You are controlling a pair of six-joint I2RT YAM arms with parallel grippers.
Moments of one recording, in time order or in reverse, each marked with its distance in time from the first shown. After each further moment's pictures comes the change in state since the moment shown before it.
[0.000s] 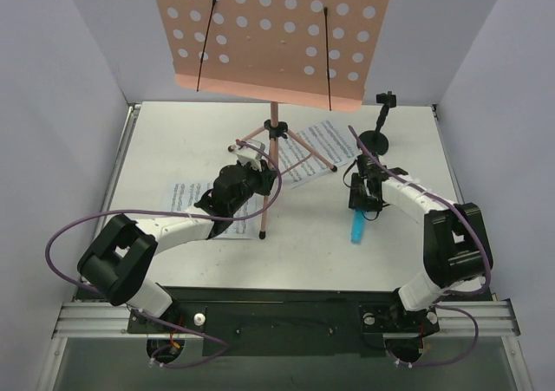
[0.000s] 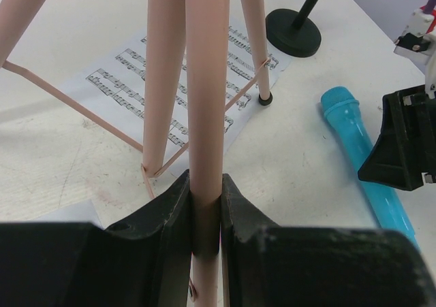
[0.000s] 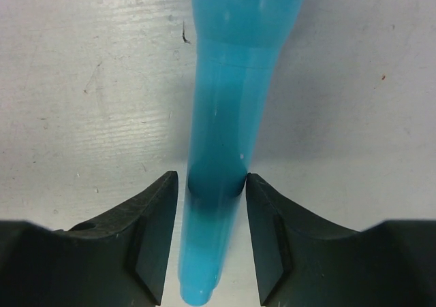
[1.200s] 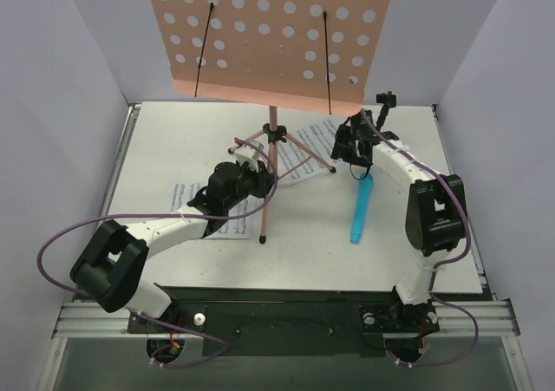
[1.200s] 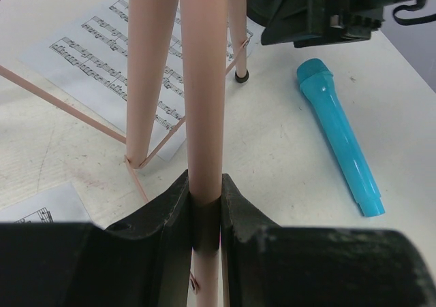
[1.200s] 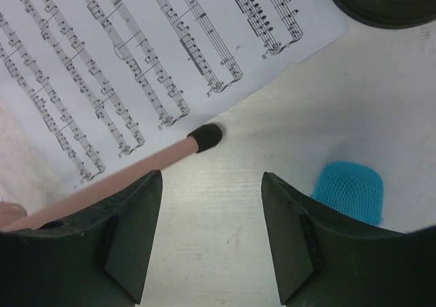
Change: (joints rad) left arm 0.031 -0.050 0.013 -0.114 0.137 -0.026; right arm -0.013 0.251 0.437 0.075 -0.084 0.079
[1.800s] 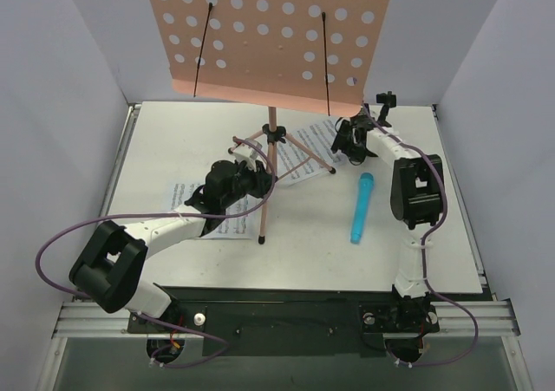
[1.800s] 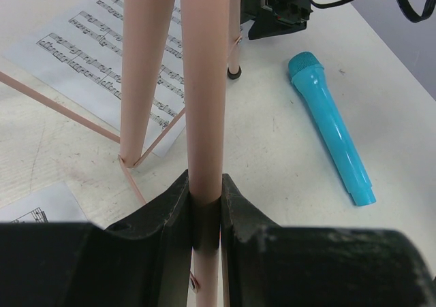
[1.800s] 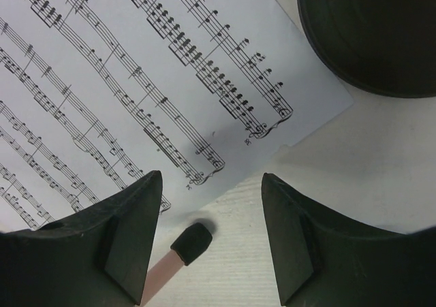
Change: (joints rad) left arm 0.031 -0.012 -0.007 -0.012 0.080 -0.006; right arm -0.063 0.343 0.304 -0.068 -0.024 0.109
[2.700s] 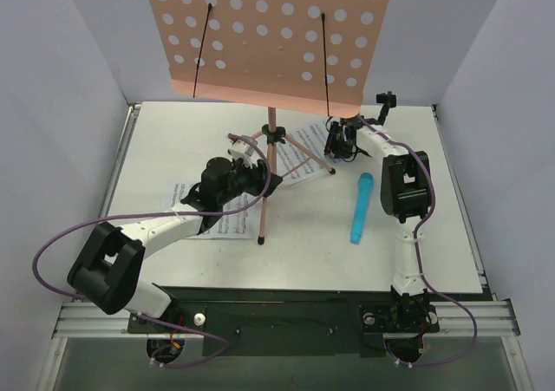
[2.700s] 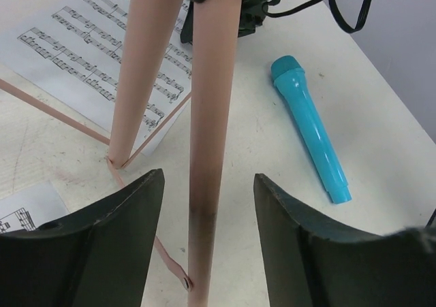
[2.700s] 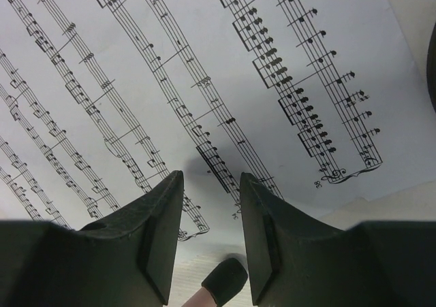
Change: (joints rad) left arm 0.031 -0.006 0.010 -0.016 0.077 -0.048; right arm 0.033 0.144 0.160 -0.022 -0.097 -0.105
